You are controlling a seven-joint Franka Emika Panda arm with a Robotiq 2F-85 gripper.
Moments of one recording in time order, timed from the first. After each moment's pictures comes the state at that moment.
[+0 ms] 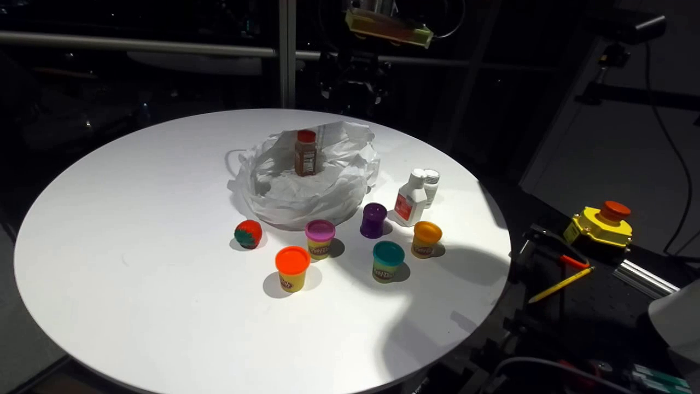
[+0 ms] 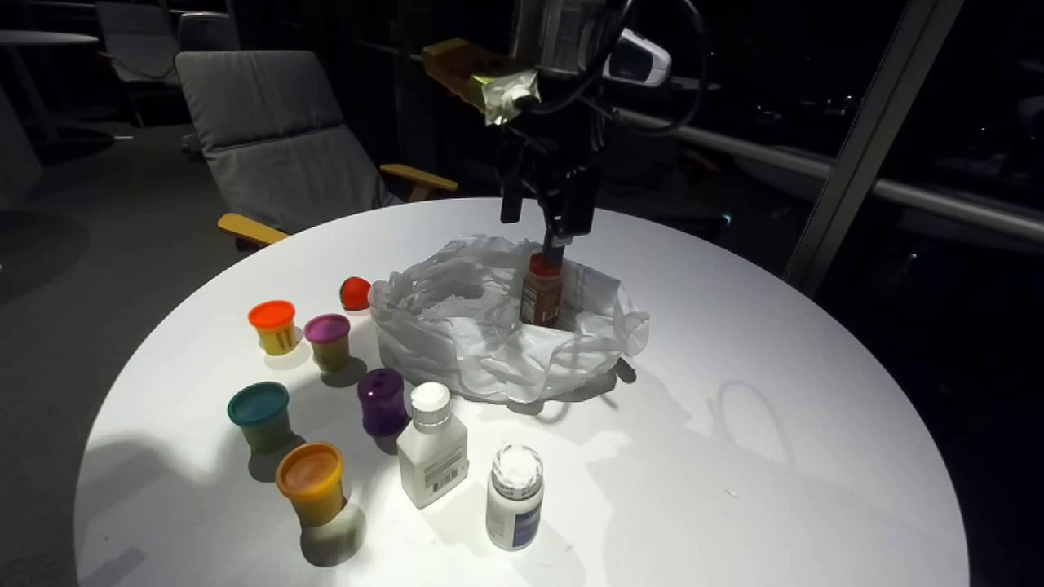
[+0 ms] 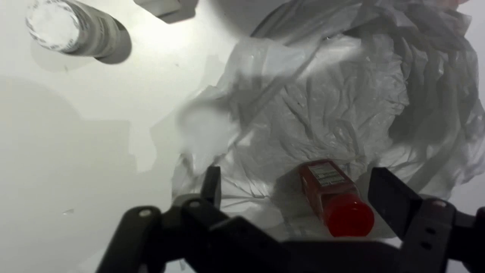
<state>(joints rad) -0.01 0.41 -0.08 -1.93 0.12 2.34 0.44</state>
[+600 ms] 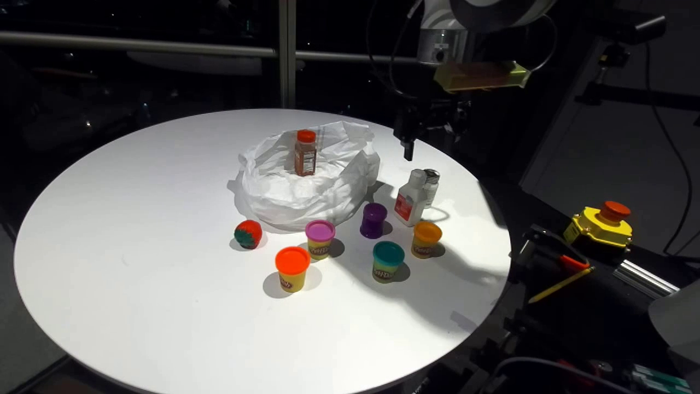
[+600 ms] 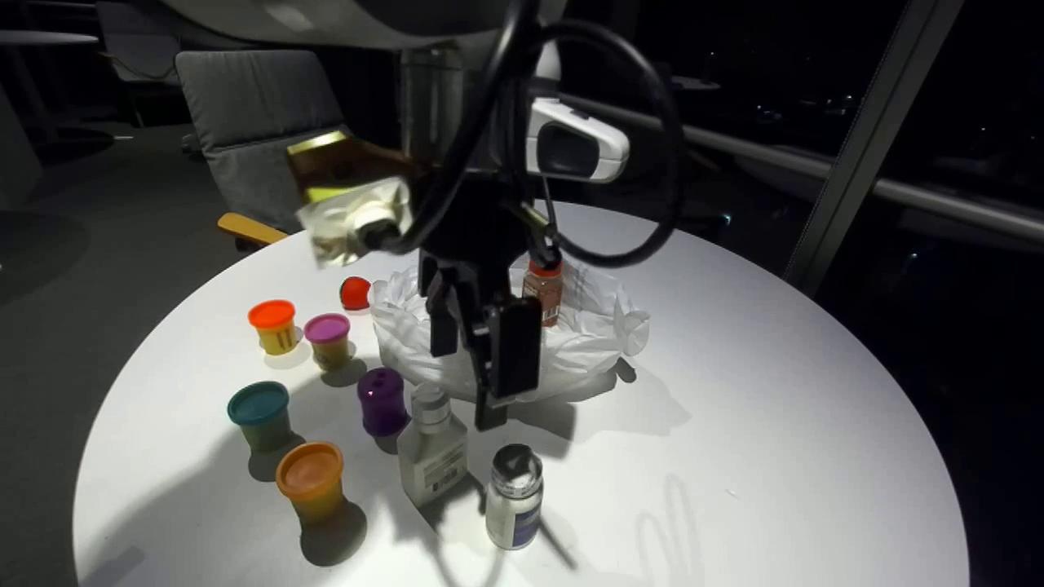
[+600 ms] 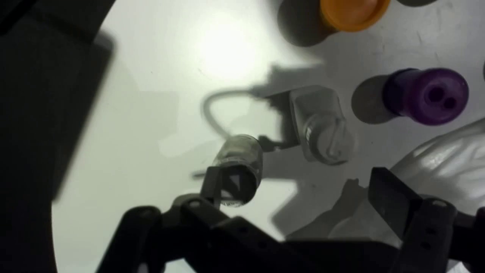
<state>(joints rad) 0.01 0.15 -0.14 -2.45 -0.09 2.50 0.52</state>
